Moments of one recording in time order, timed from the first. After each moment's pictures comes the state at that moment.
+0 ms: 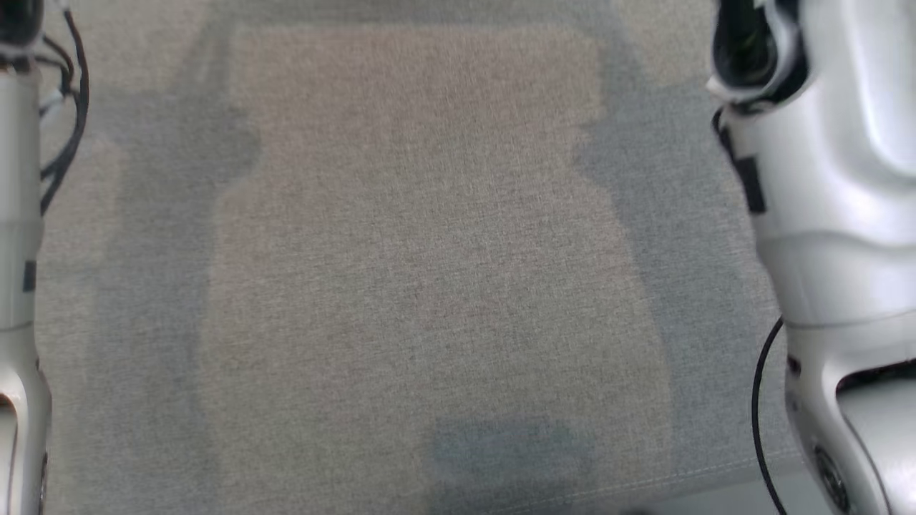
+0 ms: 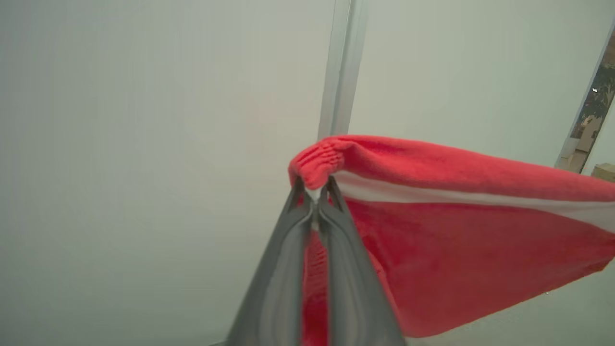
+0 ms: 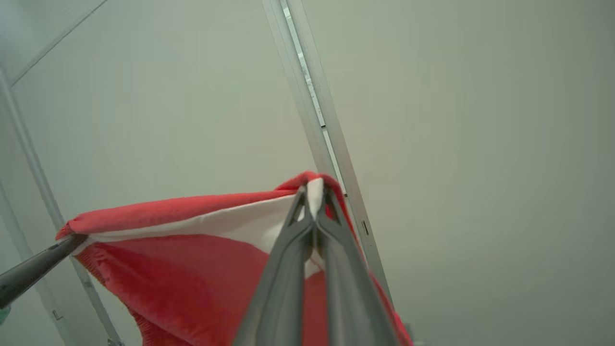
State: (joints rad) left arm -1.27 0.31 -0.28 0.50 -0.63 -0.13 0.02; right arm -1.15 -0.06 0.17 0.43 0.54 0.13 -0.26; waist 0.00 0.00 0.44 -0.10
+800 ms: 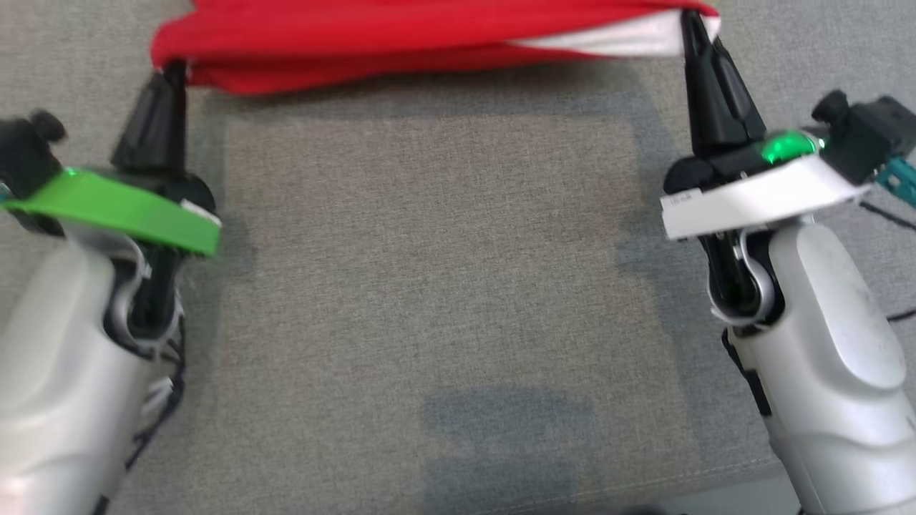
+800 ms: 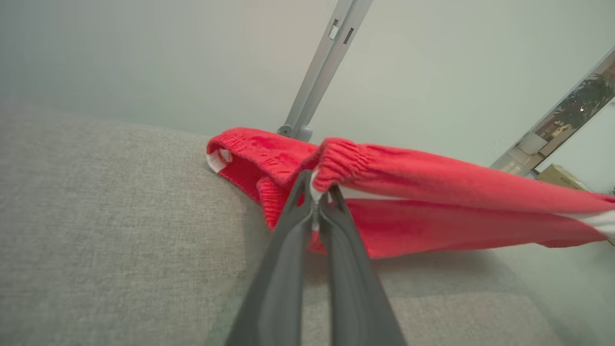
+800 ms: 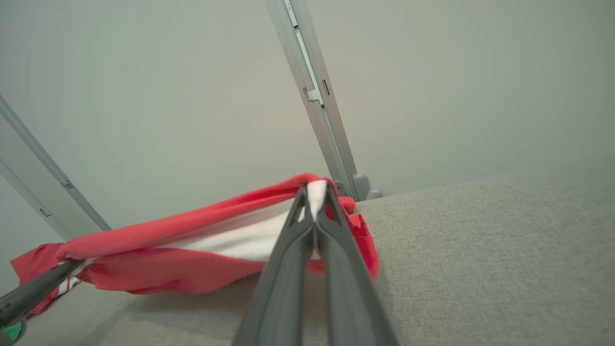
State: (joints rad) left arm -0.77 0.43 -0.47 0.41 -0.96 -0.13 -0.25; right arm -0.66 -0.13 0.22 0.21 0.54 0.13 -0.26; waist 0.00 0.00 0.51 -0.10
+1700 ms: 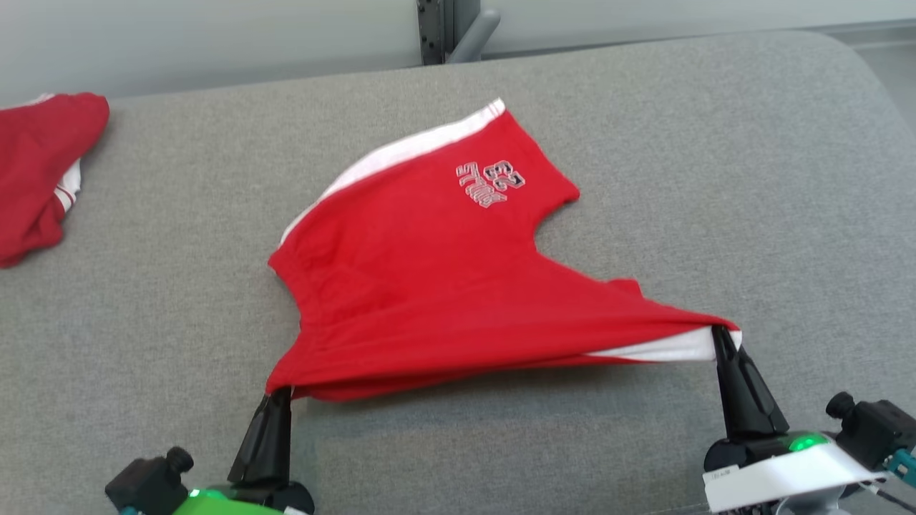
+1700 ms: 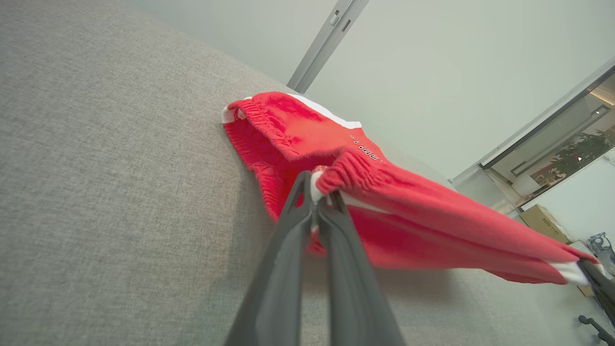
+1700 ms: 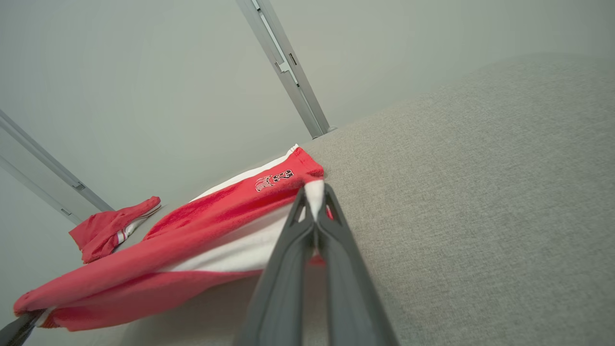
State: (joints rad) left arm 0.07 0.16 -0.24 0.09 -0.76 -0.13 -0.26; right arm 0.09 -0.13 0.11 -0.04 0.56 0.13 -0.26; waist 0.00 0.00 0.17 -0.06
